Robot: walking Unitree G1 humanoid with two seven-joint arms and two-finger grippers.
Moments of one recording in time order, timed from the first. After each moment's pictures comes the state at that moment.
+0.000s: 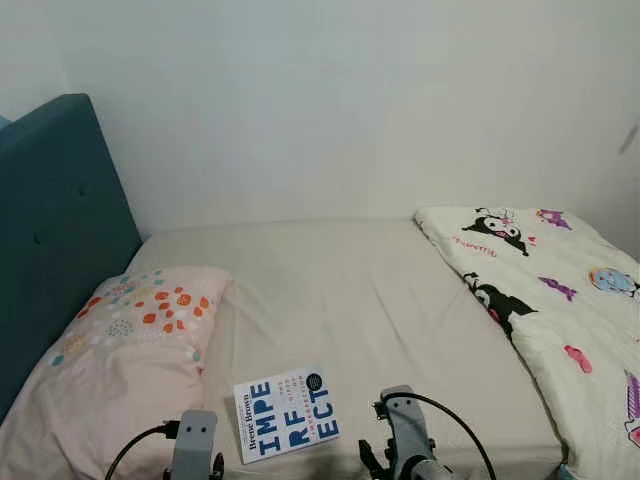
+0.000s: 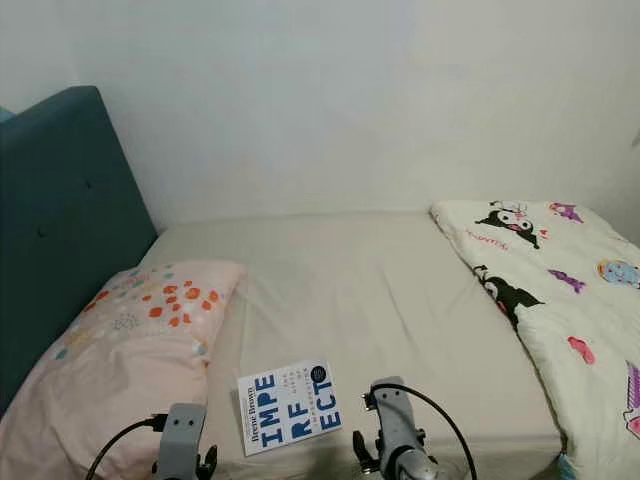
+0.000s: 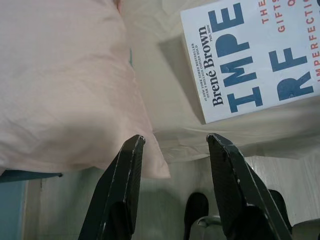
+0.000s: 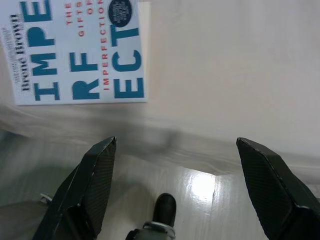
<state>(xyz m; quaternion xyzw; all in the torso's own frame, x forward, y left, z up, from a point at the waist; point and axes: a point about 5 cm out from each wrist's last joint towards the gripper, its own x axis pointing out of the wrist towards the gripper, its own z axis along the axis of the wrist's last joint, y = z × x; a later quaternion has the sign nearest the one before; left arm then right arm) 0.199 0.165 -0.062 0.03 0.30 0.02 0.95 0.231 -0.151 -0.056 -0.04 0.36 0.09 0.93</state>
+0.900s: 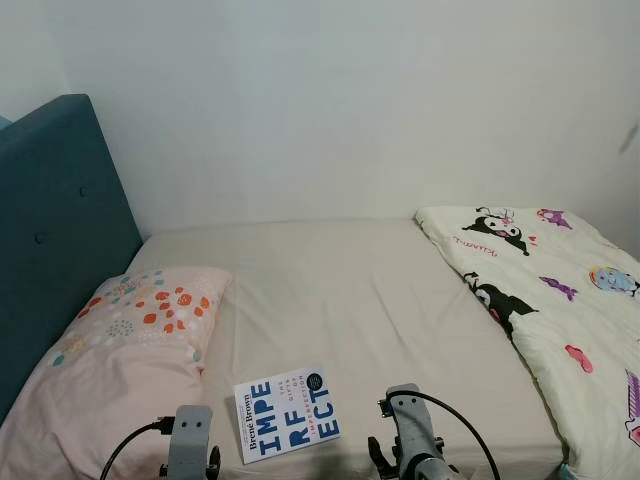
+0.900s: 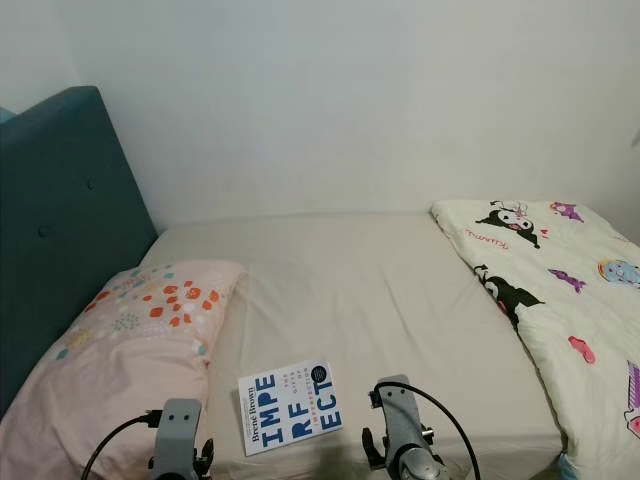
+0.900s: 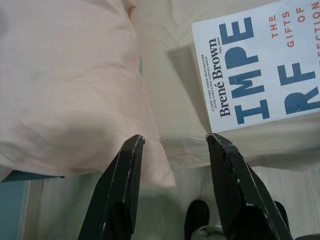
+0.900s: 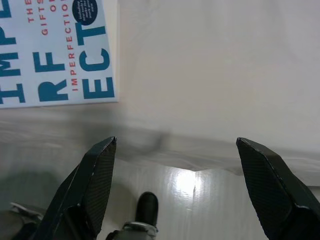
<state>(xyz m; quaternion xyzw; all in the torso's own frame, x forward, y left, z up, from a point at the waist) 0.204 0.169 -0.058 0.02 0.29 0.04 0.96 0.233 -0.162 -0.055 -0.07 0.36 0.06 0.93</state>
